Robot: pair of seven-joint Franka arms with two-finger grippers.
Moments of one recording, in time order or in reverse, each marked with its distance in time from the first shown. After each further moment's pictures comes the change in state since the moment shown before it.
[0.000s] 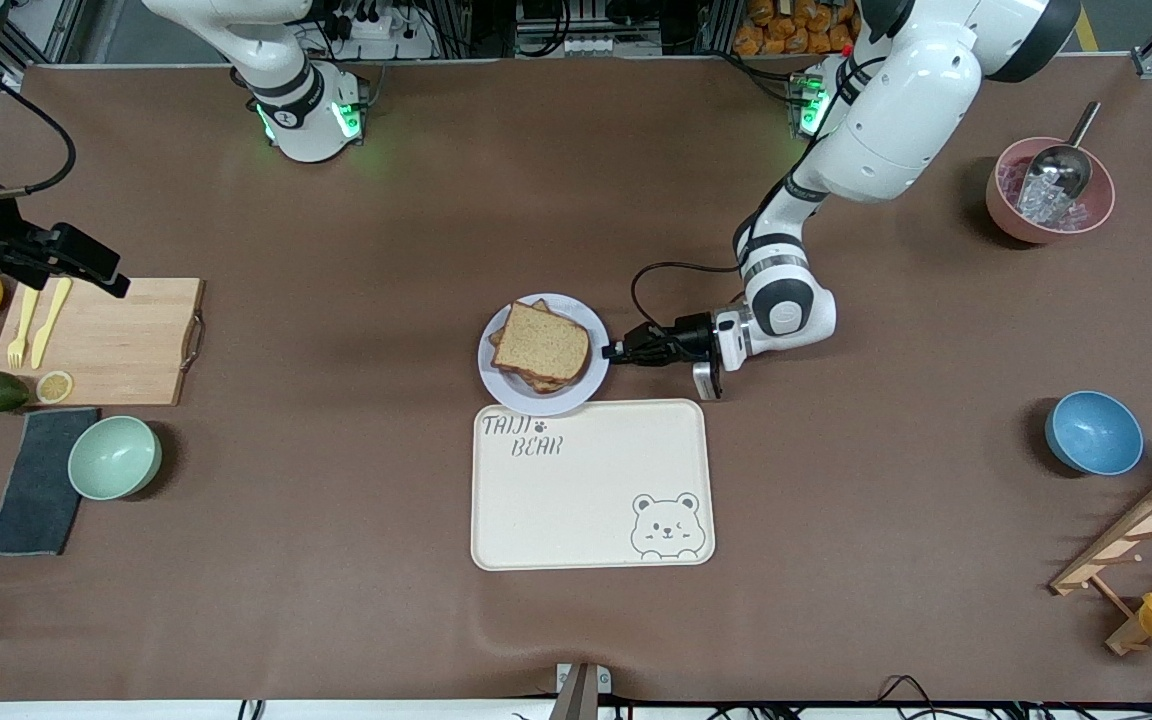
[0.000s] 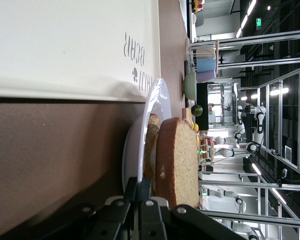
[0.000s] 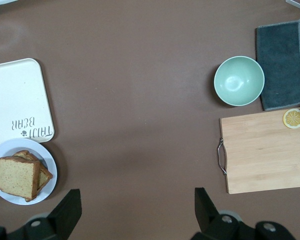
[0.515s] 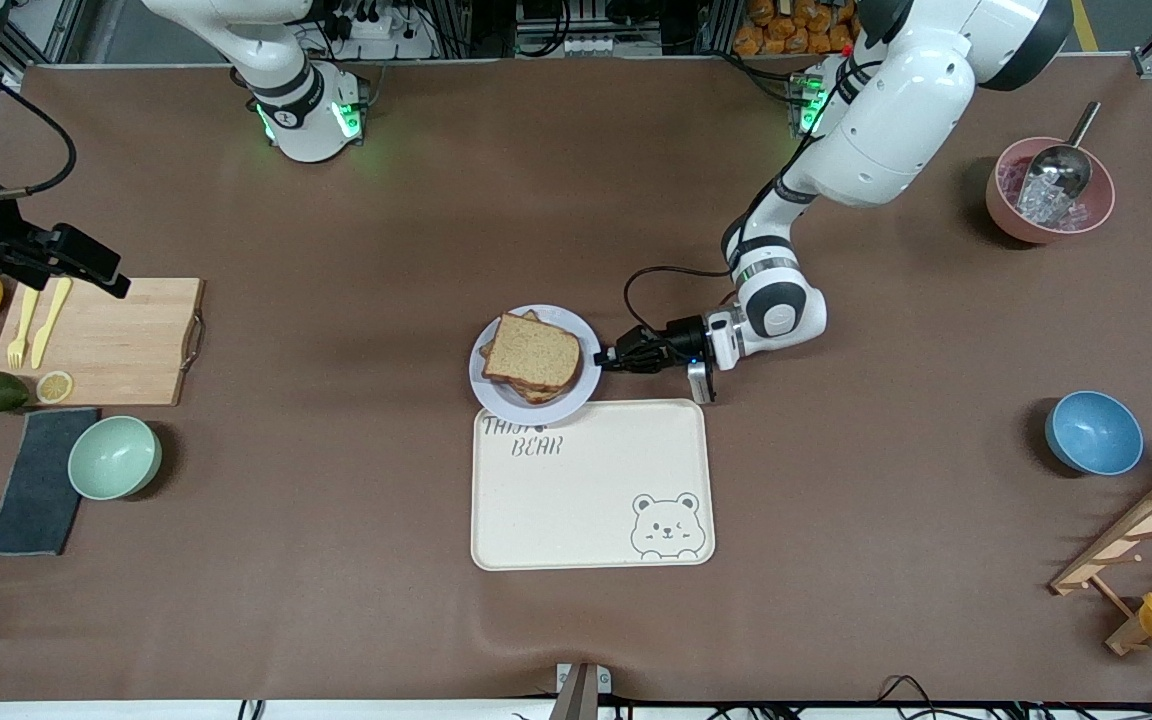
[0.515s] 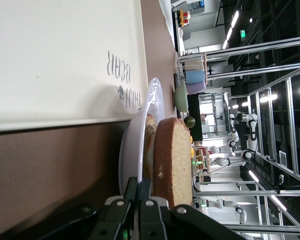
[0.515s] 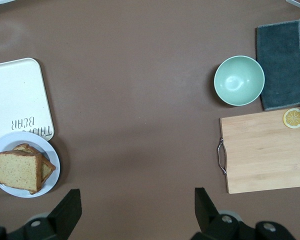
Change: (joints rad) left arm 0.010 0.027 -0.033 0.037 -0.080 0.002 0.086; right arm 0.000 0.001 0.000 0.000 0.000 -0.001 0.000
